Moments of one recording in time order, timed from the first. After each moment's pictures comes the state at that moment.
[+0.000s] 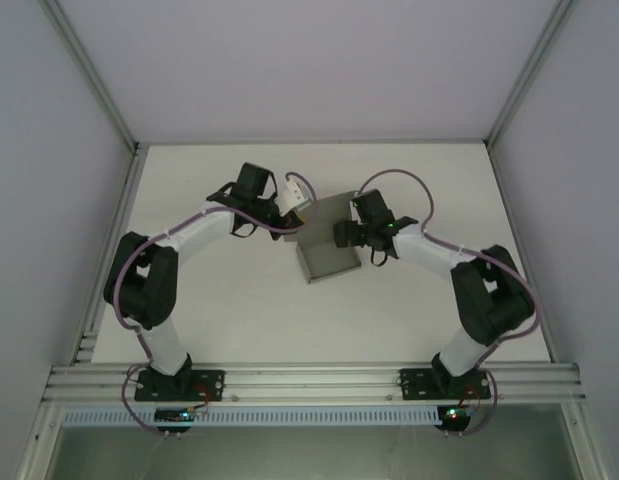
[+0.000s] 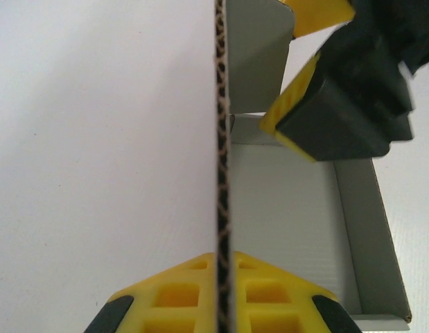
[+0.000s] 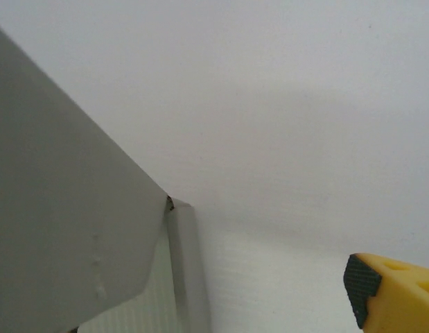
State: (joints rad) left arm -0.48 1.76 1.26 -0.36 0.59 0.49; right arm 0.49 1.60 0.97 -0.25 0.10 0.30
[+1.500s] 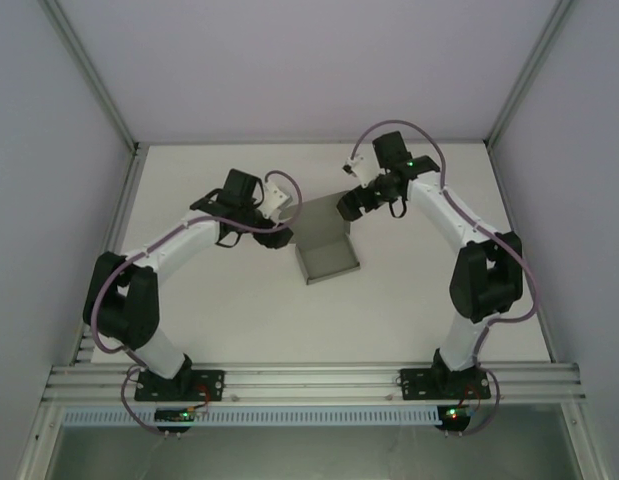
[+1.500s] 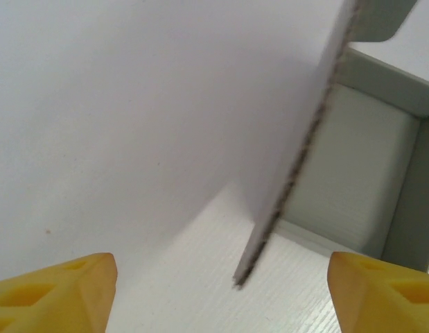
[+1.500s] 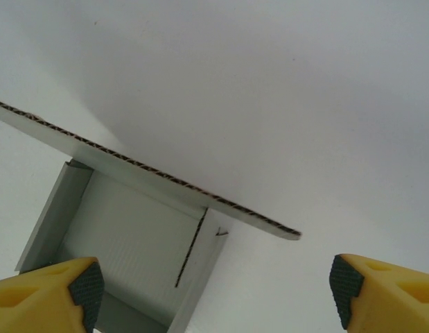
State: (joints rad) left arm -0.47 1.61 1.17 -0.48 0.28 0.24; right arm 0.34 1.78 1.57 -0.83 -0.32 -0.29
